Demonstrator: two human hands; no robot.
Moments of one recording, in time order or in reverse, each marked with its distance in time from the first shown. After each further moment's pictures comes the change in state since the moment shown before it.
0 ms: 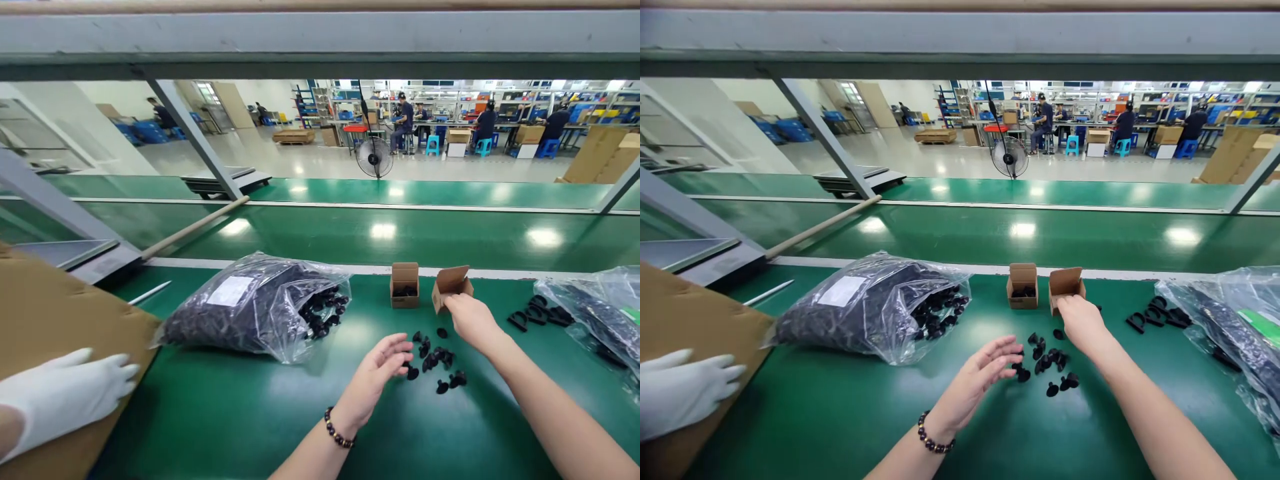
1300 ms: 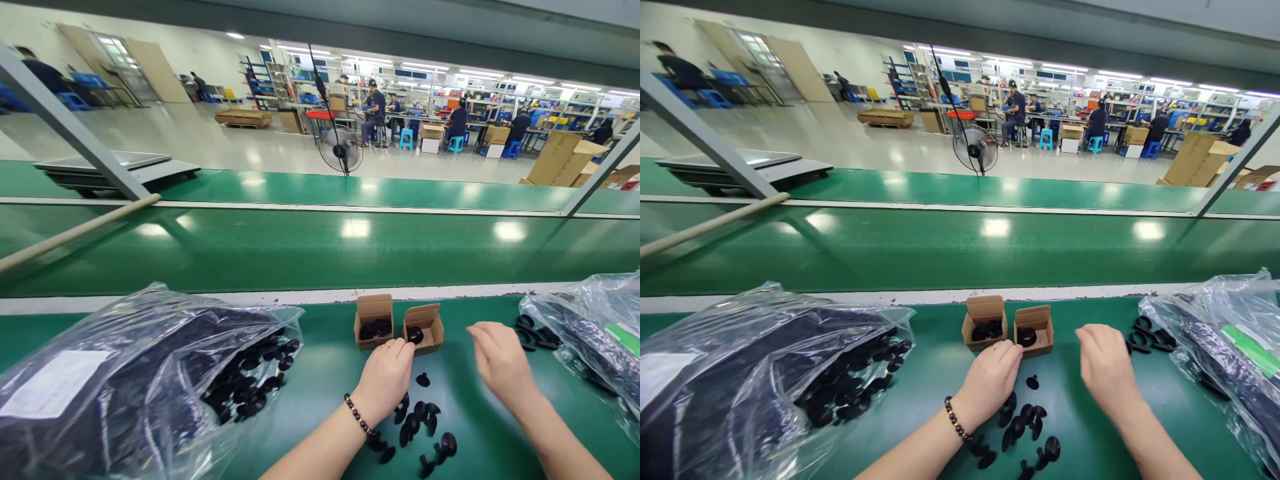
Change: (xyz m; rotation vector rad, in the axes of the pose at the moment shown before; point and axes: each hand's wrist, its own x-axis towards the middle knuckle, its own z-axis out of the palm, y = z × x) left_hand 0.147 -0.022 0.008 1.546 0.066 0.969; right_hand -0.024 0.073 0.033 0.084 0.480 0.129
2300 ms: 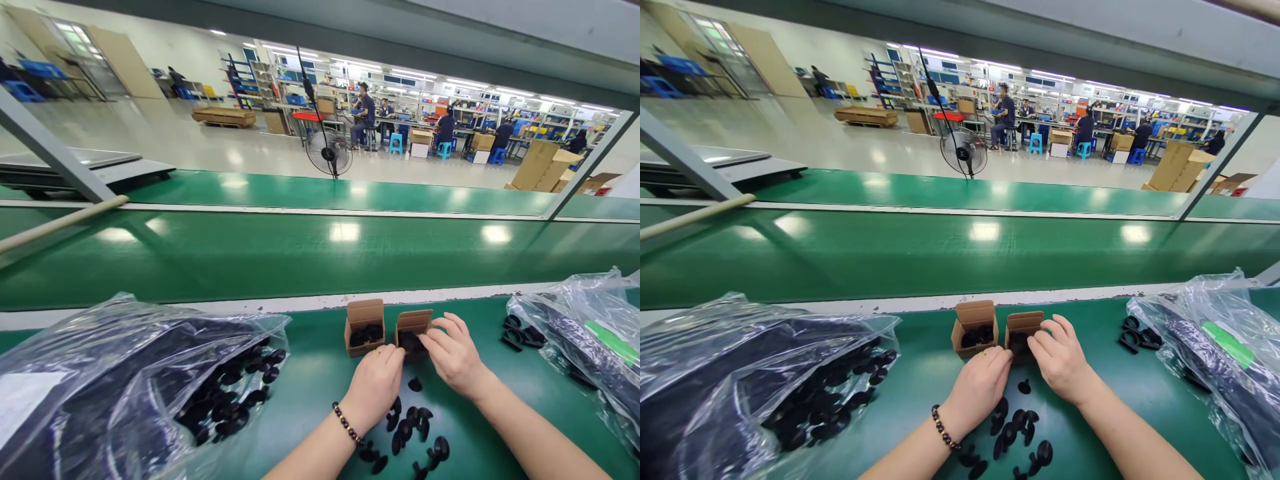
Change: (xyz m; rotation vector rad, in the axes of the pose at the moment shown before) left_hand 0.002 -0.004 -0.001 -0.025 0.060 0.033; right_hand 0.036 -0.043 0.026 0.123 0.125 -0.334
